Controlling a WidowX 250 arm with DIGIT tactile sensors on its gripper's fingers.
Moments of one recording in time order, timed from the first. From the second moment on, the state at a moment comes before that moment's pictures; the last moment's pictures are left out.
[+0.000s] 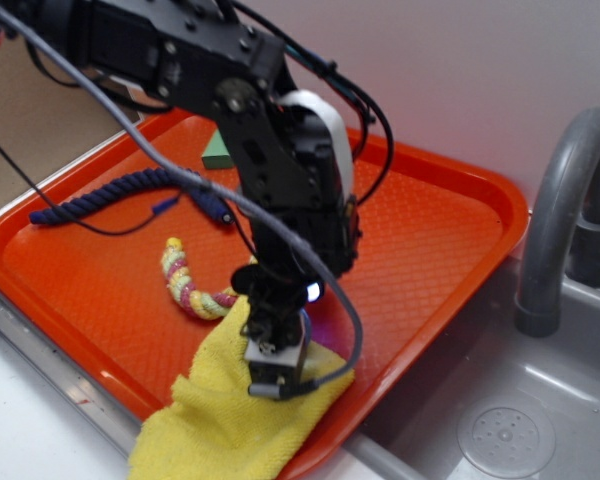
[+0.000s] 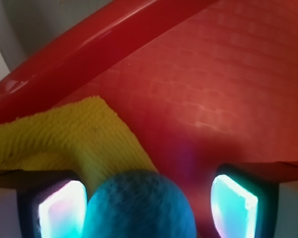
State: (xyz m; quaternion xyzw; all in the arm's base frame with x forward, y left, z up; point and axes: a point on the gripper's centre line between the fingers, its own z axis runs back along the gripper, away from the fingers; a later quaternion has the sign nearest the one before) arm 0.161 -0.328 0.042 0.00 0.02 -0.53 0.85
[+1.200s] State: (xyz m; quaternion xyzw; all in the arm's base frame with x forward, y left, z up) arm 0.192 -0.279 0.108 -0.06 0.02 -0.41 0.91
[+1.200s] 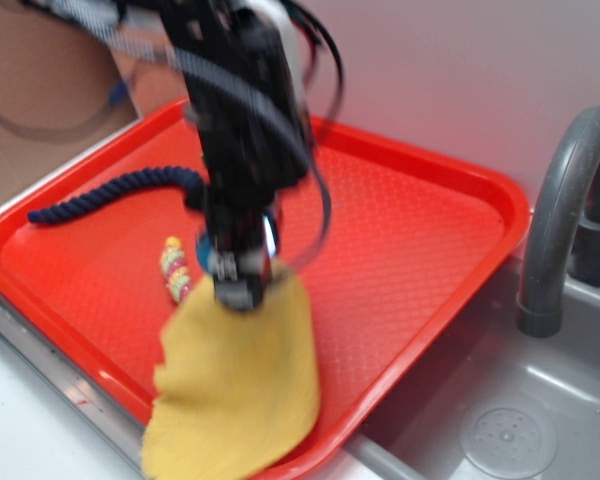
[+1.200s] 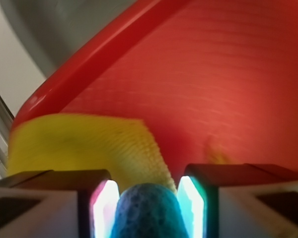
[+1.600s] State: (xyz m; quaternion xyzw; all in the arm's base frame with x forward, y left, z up) arm 0.203 -0.211 0.172 -0.05 -0.01 -0.26 0.96
